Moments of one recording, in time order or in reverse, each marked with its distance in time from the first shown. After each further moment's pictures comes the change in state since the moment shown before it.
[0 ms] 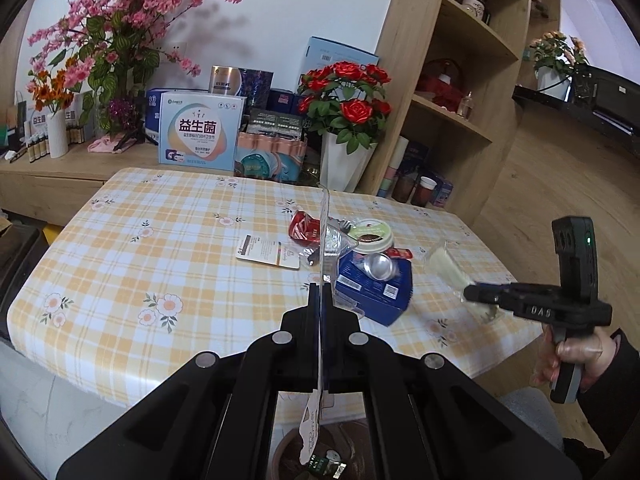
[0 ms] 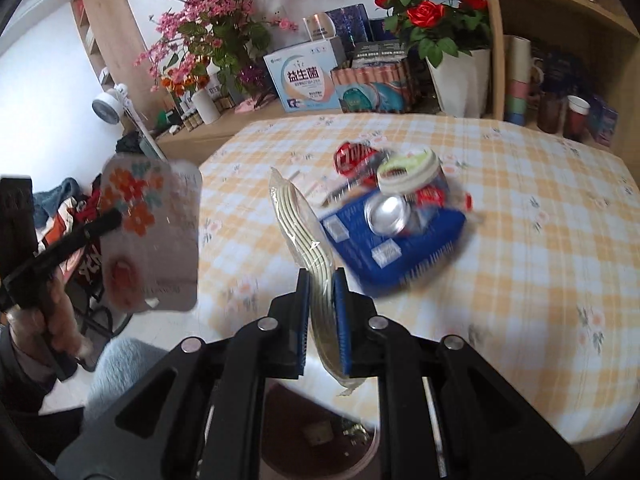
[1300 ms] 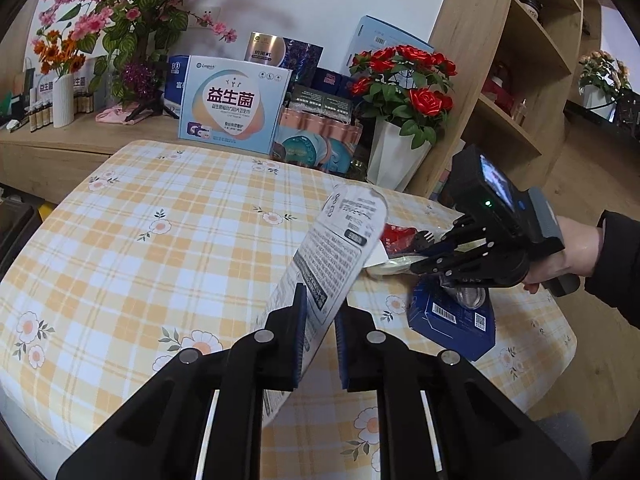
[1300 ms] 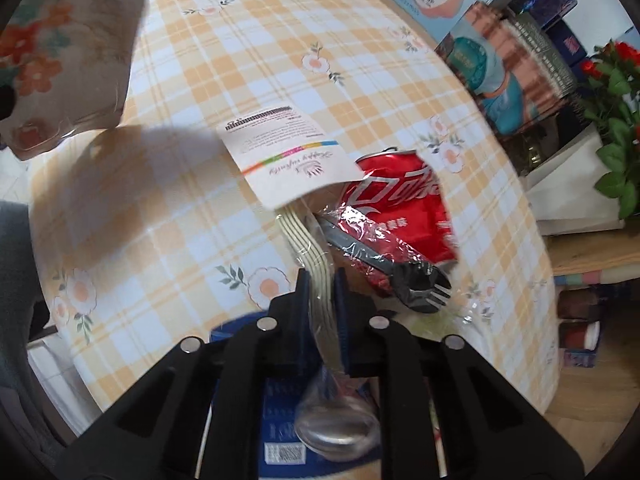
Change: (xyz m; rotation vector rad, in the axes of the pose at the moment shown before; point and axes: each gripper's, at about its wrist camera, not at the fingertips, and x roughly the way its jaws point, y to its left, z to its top) left arm 0.111 0.109 0.019 -0.081 0.033 0.030; right arm 0.256 0.044 0.129 -0.714 0.546 -0.239
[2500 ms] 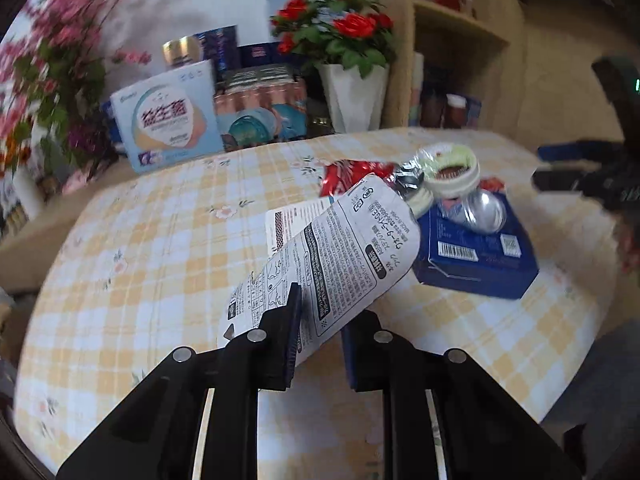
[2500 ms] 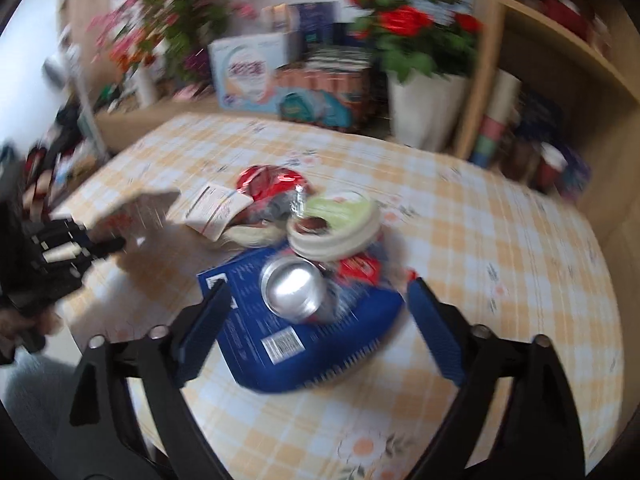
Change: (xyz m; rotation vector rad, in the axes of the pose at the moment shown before) left arm 0.064 -0.053 -0.024 0.324 0.098 0.051; right arm -0.079 -0.021 -0.171 0.613 -0.457 -0.058
